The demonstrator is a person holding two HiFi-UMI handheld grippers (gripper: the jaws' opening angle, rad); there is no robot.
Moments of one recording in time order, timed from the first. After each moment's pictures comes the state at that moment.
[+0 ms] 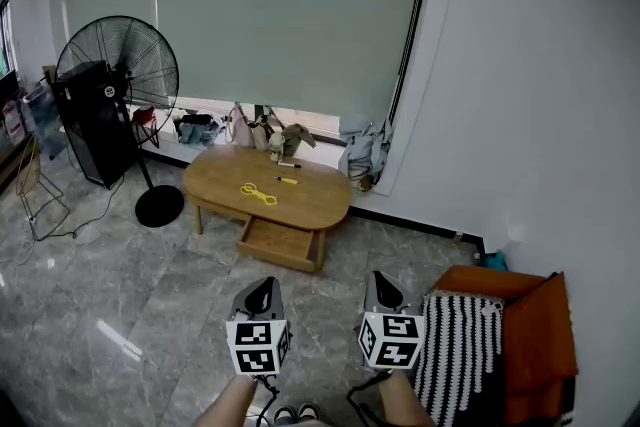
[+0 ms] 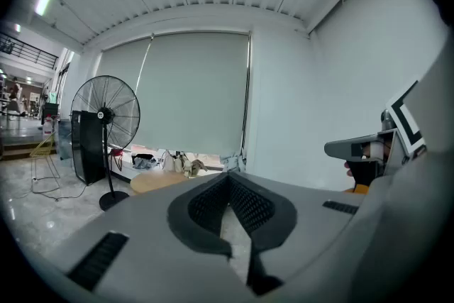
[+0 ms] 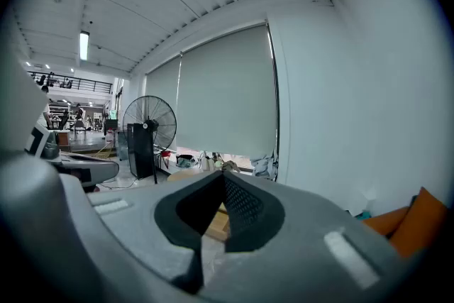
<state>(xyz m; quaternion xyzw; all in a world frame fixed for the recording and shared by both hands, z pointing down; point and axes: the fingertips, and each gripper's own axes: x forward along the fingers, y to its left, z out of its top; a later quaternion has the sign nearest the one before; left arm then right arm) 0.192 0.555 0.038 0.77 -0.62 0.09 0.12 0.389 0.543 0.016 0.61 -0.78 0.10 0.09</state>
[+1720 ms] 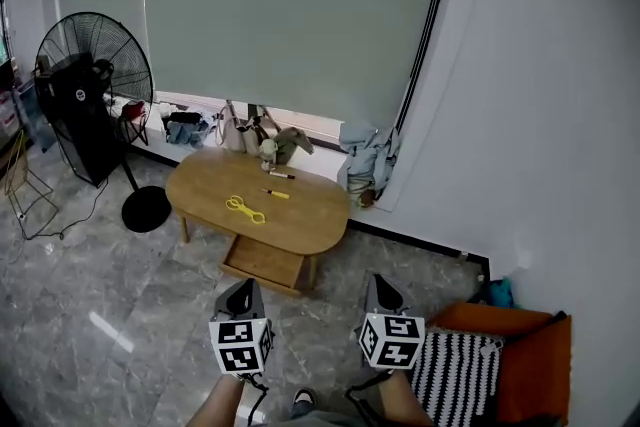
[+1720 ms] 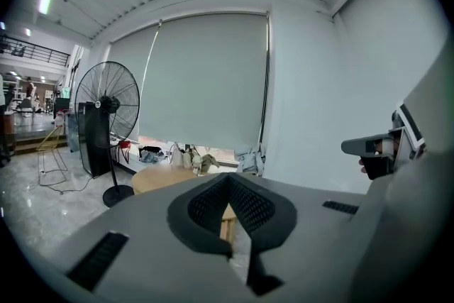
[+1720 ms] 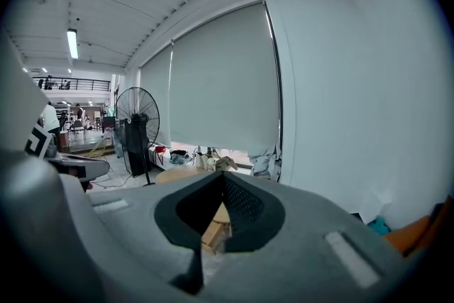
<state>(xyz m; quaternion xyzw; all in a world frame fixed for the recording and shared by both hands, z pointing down) 0.189 0.357 0.078 0.73 -0.66 0.11 0.15 0.430 0.334 0.052 0.60 -0.78 0.13 0.11</state>
